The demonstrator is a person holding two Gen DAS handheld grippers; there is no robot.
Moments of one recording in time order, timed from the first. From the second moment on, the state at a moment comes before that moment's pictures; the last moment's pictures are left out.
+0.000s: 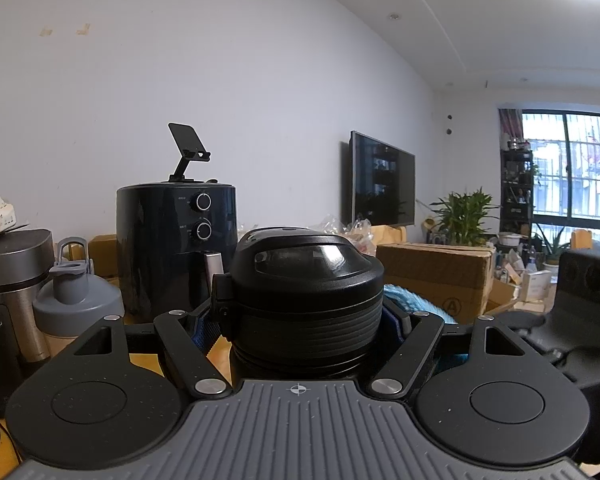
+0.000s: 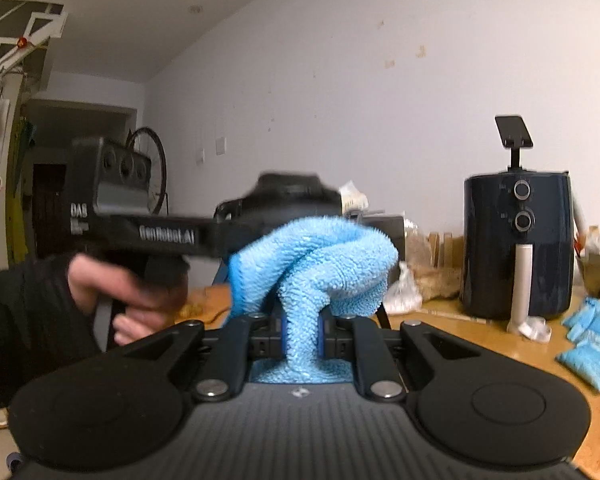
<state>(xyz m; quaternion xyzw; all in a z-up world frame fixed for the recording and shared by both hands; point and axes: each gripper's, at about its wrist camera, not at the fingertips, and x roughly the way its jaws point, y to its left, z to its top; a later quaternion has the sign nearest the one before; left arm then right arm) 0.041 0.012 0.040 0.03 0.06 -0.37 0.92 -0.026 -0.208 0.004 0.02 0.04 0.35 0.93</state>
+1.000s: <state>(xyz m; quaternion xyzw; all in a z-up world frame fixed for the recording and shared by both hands) 0.042 0.016 0.039 0.03 0.05 -0.38 0.93 -0.043 -0.239 -0.016 0.03 0.06 0.34 0.94</state>
